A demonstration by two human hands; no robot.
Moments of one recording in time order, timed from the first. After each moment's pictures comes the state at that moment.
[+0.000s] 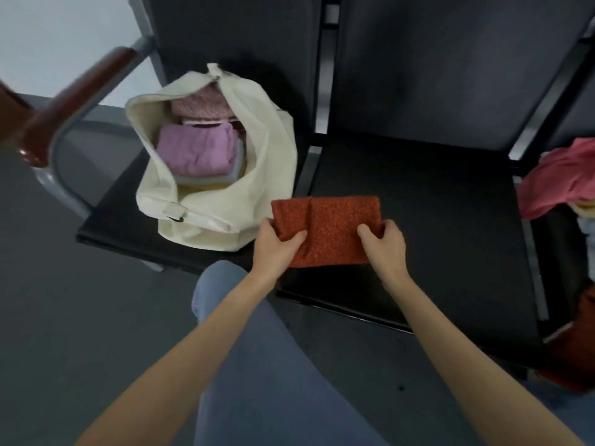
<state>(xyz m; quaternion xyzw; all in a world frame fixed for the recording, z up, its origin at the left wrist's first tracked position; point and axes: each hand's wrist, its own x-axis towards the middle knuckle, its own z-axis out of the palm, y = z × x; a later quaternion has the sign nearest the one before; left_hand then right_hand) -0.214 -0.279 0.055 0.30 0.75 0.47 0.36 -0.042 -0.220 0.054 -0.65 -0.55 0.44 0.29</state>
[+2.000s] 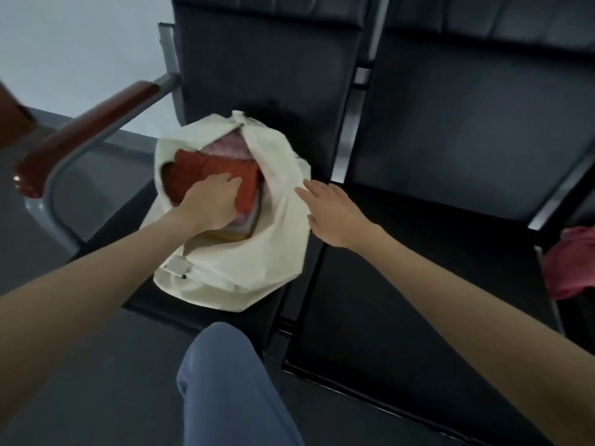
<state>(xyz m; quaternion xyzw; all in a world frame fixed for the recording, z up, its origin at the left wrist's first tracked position) -0.422 -0.165 0.113 0.65 0.76 0.00 0.03 -0.187 -0.091 0.110 -0.32 -0.94 0.04 0.00</state>
